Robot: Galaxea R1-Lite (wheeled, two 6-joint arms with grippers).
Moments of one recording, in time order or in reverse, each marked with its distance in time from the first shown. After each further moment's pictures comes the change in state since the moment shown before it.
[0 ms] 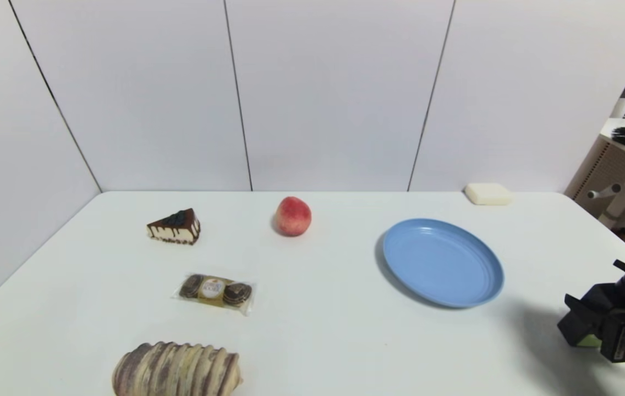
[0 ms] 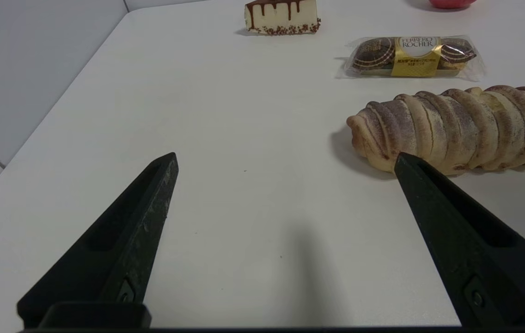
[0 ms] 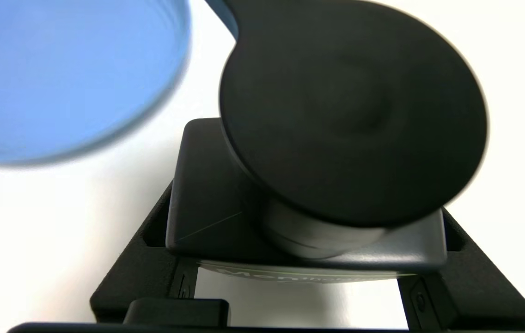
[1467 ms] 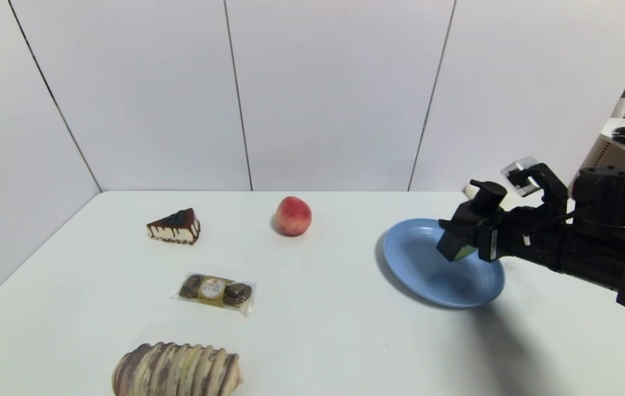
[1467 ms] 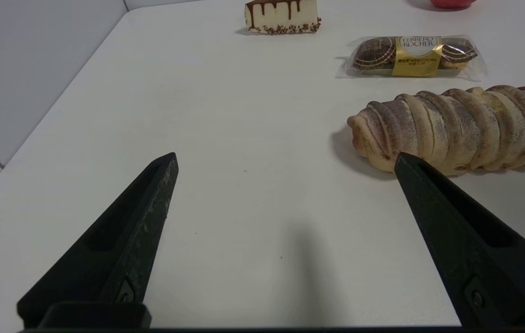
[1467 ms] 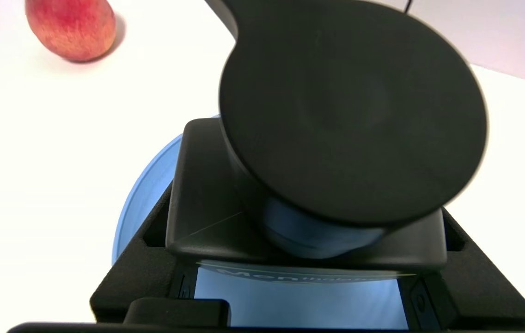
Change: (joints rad) left arm 0.000 0.000 0.000 0.000 0.000 0.000; right arm 0.290 0.370 -0.588 0.186 0.216 -0.002
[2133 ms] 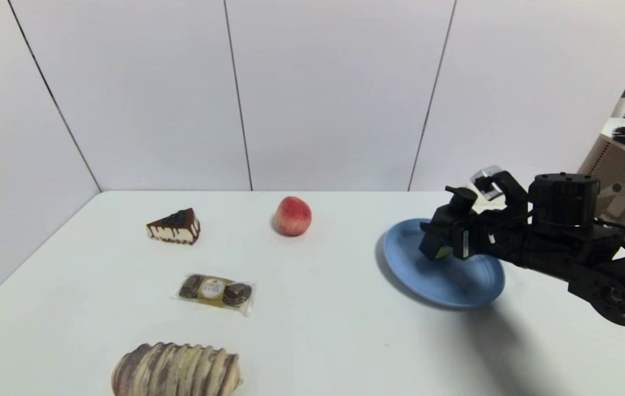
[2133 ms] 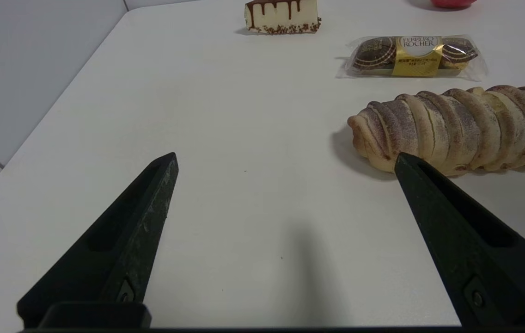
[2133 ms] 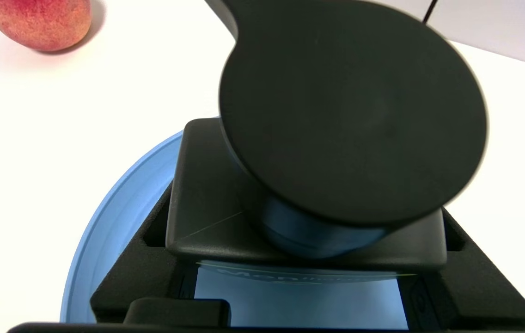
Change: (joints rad) left arm 0.000 0.000 0.000 0.000 0.000 0.000; right arm 0.016 0.150 -0.060 -0.064 0.001 -0.002
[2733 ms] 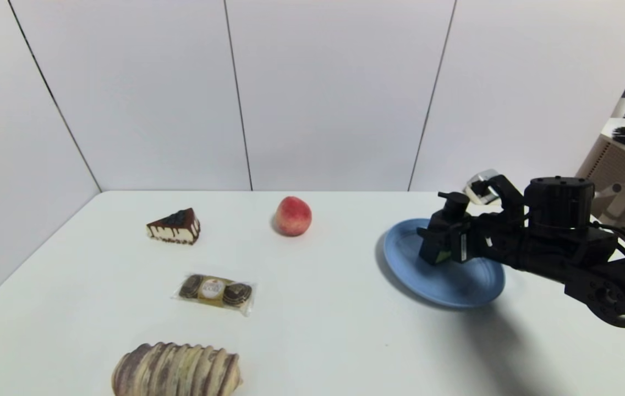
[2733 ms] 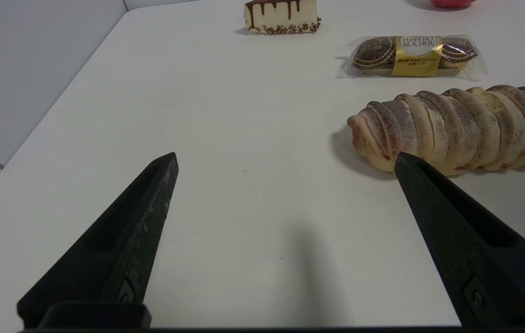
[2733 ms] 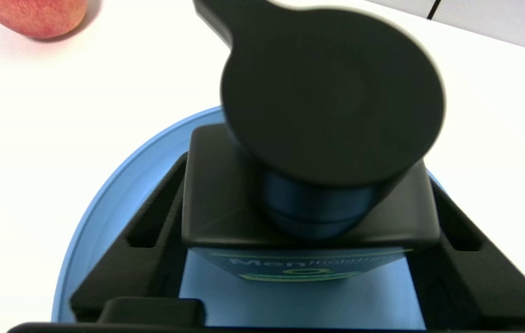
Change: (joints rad) left arm 0.000 0.000 0.000 0.000 0.000 0.000; right arm 0.006 0.011 0.006 0.000 0.000 -0.012
